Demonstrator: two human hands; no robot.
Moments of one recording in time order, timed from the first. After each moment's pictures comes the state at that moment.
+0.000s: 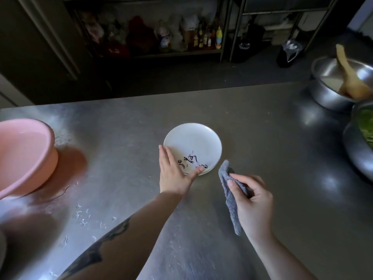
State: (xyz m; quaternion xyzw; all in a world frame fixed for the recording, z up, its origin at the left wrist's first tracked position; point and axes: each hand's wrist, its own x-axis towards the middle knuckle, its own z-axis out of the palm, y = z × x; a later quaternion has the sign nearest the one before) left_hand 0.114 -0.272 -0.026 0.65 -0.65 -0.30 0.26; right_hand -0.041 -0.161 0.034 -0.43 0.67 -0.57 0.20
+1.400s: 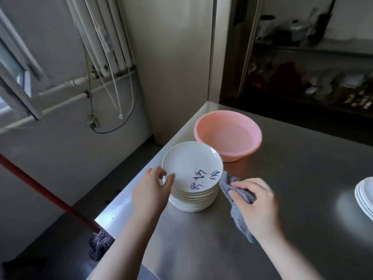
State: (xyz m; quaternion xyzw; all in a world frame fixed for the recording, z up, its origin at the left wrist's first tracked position) left_hand 0.603 -0.041 0.095 0.88 -0.38 -0.07 0.29; right_hand 0.372 -0.110 0.094 -0.72 0.46 -0.43 0.28
